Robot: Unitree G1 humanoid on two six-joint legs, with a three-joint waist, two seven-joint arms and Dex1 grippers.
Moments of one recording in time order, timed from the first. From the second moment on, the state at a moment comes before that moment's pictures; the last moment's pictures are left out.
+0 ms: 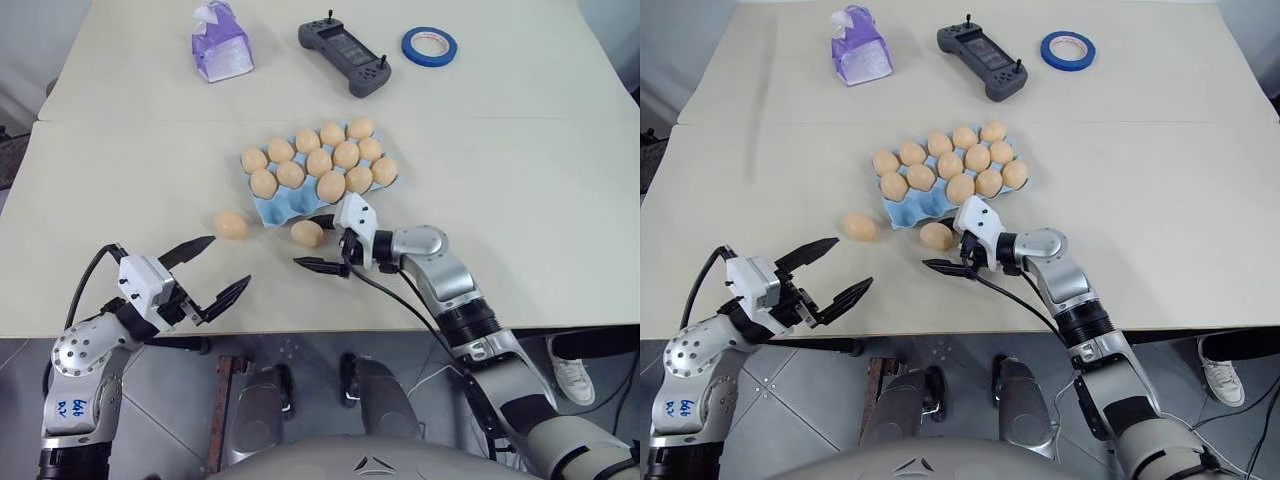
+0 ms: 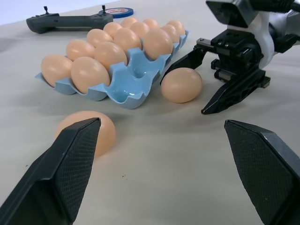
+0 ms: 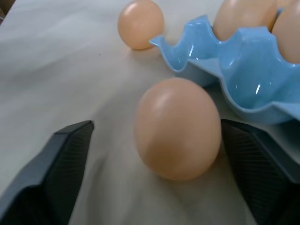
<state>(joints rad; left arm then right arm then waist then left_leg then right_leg) 0.19 0.52 0.24 -0.31 -0.43 0.03 -0.77 -0.59 -0.22 0.28 0.36 0.13 0.12 0.98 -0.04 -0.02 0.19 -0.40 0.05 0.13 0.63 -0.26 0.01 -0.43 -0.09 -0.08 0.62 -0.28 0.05</state>
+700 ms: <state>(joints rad) 0.19 0.52 0.23 -0.31 -0.43 0.03 -0.76 -0.82 -0.15 0.19 0.46 0.16 0.04 0.87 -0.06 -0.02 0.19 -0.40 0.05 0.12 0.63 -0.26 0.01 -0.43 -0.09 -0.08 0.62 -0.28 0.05</state>
